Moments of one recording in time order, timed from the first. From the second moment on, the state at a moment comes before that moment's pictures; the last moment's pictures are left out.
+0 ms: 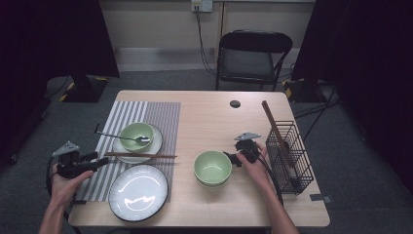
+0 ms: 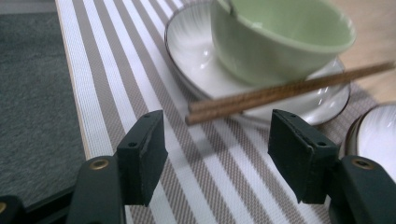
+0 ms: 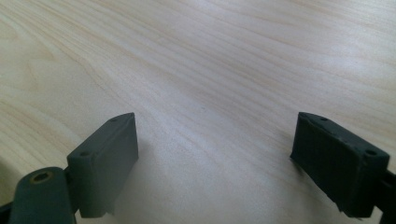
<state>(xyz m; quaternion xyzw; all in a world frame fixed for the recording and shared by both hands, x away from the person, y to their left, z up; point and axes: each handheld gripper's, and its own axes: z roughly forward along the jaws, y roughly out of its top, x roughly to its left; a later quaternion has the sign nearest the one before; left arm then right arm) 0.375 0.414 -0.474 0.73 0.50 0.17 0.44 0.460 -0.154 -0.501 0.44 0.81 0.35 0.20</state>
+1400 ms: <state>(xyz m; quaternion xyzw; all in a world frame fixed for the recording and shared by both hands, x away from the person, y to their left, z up) 0.383 0.394 -0.476 0.75 0.48 0.16 0.42 0.460 -0.154 -0.501 0.44 0.81 0.35 0.20</state>
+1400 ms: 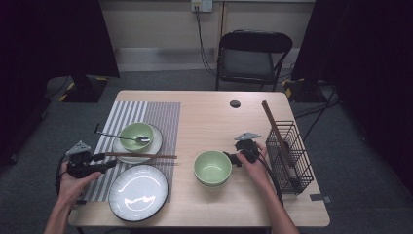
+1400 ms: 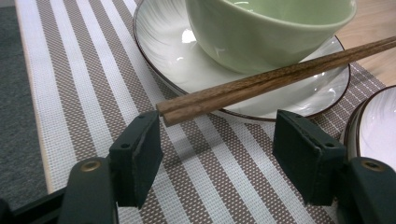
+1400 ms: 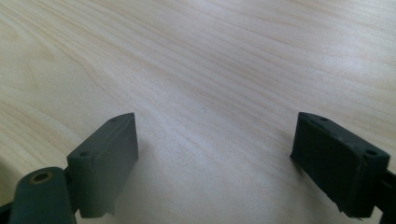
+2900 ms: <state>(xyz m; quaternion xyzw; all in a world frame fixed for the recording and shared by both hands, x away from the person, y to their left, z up) 0.369 0.386 -0.500 0.76 0.52 0.22 0.33 0.460 -0.154 -0.501 0.44 0.81 0.35 0.20</state>
